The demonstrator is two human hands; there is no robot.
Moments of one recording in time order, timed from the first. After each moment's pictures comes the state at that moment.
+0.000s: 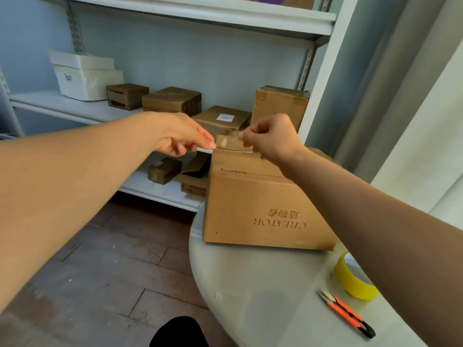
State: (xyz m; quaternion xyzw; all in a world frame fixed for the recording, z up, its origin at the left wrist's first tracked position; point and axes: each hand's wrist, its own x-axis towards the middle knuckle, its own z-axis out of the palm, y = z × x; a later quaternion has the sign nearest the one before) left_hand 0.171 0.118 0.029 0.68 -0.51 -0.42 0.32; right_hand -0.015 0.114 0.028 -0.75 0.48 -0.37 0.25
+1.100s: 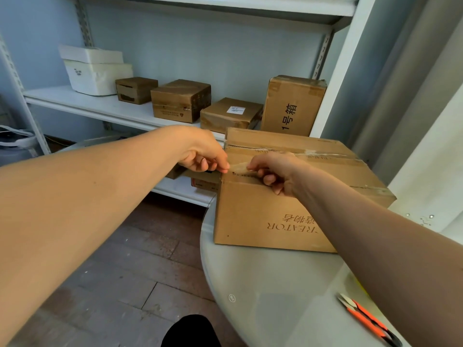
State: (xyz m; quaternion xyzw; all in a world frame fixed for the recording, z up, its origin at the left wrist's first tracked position) left_hand 0.155 0.102 0.002 0.71 -0.49 -0.44 0.22; right_hand -0.011 0.095 -0.012 -0.58 0.60 -0.23 0.50
